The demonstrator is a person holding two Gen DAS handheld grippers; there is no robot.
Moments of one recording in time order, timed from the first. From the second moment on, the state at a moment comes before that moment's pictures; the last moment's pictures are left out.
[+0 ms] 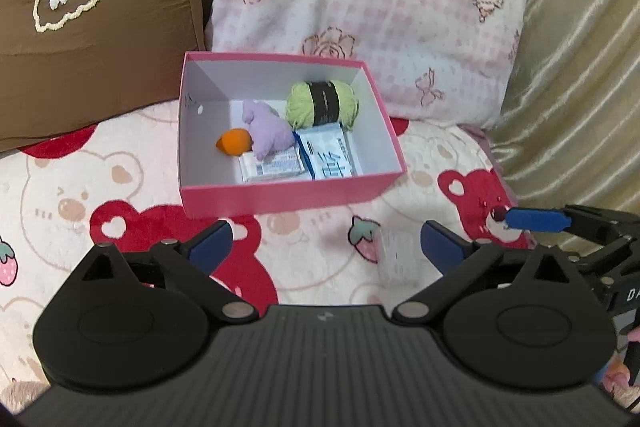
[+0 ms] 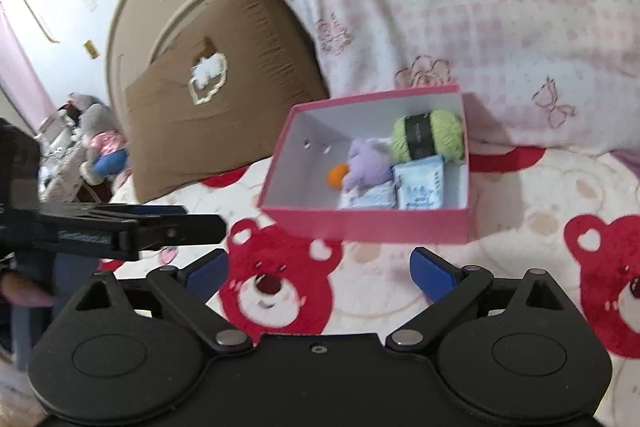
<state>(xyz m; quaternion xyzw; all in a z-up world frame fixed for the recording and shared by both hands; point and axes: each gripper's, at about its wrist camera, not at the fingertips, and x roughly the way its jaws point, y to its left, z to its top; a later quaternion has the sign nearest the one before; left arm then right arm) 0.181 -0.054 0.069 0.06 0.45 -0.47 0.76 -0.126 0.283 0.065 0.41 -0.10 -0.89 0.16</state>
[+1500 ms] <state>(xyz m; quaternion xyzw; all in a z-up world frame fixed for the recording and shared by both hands) 0.142 -0.099 -0.068 0.08 0.45 -0.47 0.76 -0.152 0.346 -0.034 0.46 -0.13 -0.88 0.03</state>
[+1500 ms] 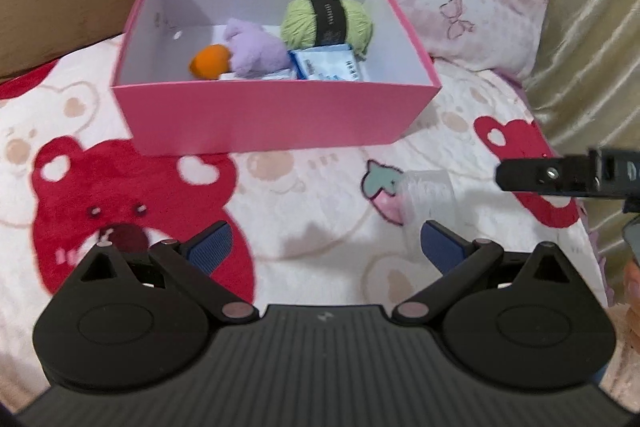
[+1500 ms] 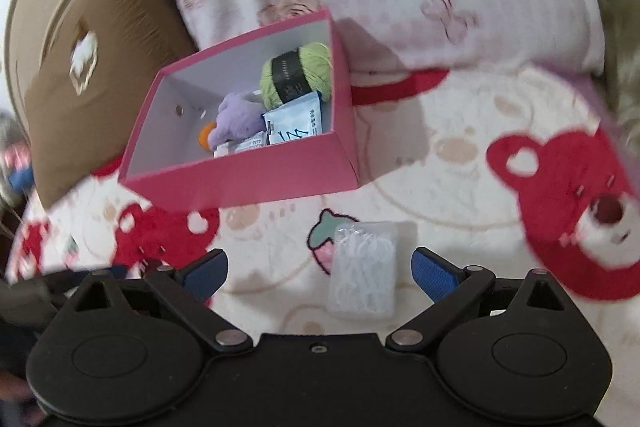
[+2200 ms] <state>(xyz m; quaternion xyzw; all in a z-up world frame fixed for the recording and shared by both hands) 0.107 -0.142 -0.151 0.04 0.39 -0.56 0.73 -0.188 0.373 -0.102 0.52 -0.20 -0.83 0.02</state>
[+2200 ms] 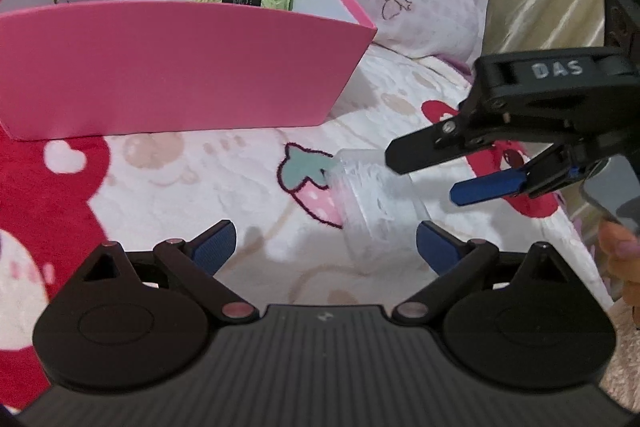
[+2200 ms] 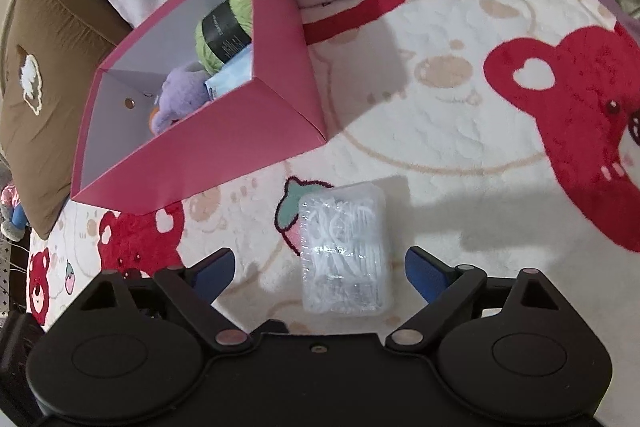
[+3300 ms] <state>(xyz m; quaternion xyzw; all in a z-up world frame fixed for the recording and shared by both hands) 0.105 -0.152 -0.180 -0.03 0.44 -0.60 0.67 -0.205 0.368 -0.137 0.58 -0.18 -0.80 0.00</state>
